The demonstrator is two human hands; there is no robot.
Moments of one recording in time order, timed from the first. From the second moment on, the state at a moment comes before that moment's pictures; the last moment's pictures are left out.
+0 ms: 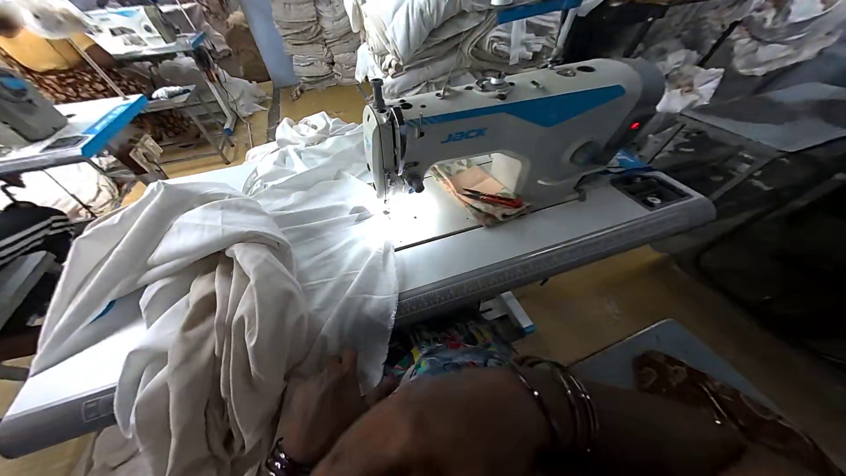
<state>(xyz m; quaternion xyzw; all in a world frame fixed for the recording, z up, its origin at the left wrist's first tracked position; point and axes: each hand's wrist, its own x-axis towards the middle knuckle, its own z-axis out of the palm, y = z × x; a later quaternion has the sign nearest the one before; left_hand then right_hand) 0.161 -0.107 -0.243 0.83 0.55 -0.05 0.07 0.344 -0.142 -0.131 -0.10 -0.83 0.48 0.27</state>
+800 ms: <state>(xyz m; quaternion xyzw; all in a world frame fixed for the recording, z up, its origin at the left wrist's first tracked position) 0.237 -0.101 -0.225 0.97 0.16 0.16 0.12 0.398 0.003 -0.209 -0.73 -0.62 0.16 0.22</state>
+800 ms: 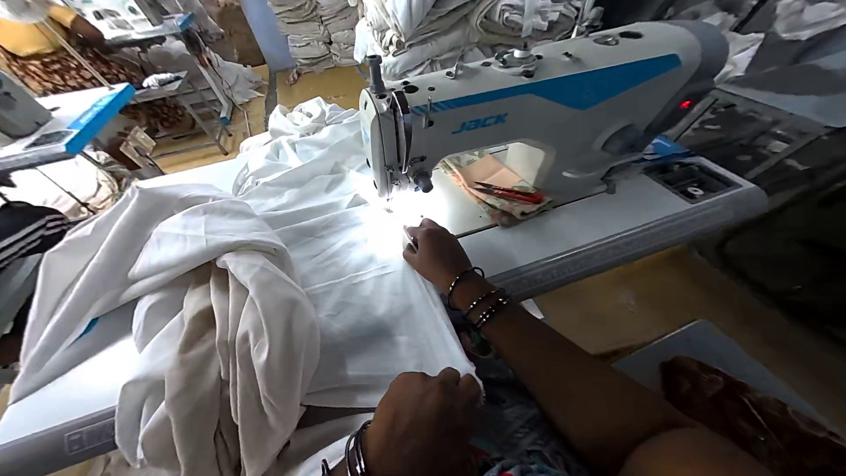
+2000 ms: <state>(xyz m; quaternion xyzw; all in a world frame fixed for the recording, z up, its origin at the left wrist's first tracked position) 0.254 -0.083 -0.207 0.82 0.48 -0.12 0.29 0.404 -0.011 -0.212 -0.72 -0.64 0.15 0.24</state>
